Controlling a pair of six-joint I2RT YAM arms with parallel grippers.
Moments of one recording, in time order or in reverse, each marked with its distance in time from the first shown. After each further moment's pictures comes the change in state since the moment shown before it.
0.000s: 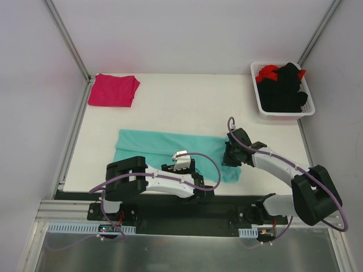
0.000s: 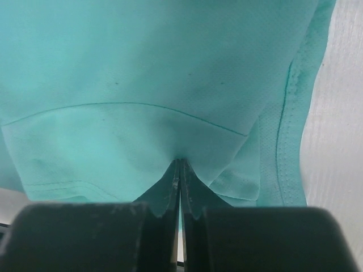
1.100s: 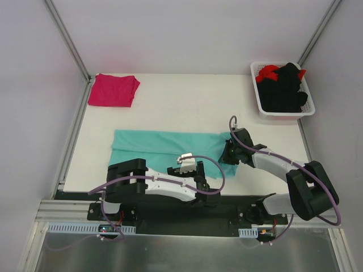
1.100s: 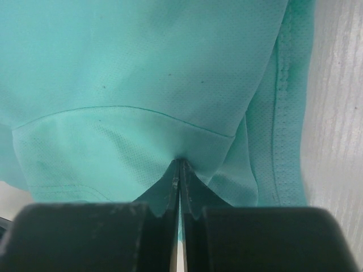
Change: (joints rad) left arm -0.051 -0.009 0.064 0.085 -0.006 -0.005; right arm -0.062 0.058 -0.077 0.212 -0.104 0.020
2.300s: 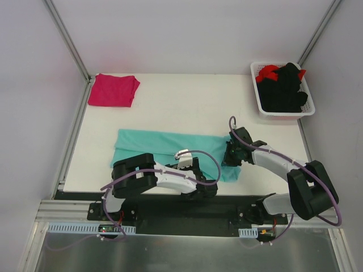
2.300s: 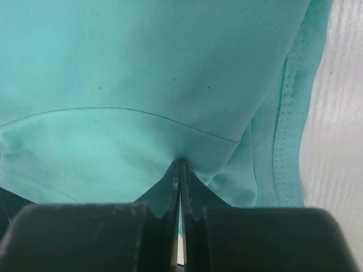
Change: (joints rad) left arm 0.113 0.094 -0.070 0.193 0.056 0.111; right arm 0.000 0.001 0.059 -0.167 0.020 -0.027
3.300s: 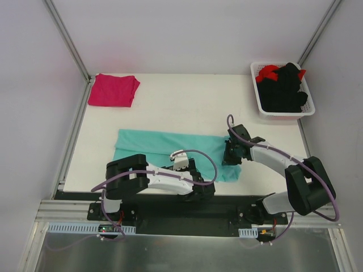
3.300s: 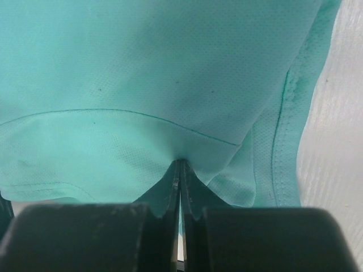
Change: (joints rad) left arm -0.018 -0.073 -0.029 -0.077 0.071 -0.069; right arm 0.000 0.041 0.056 -0.064 0.008 -0.045
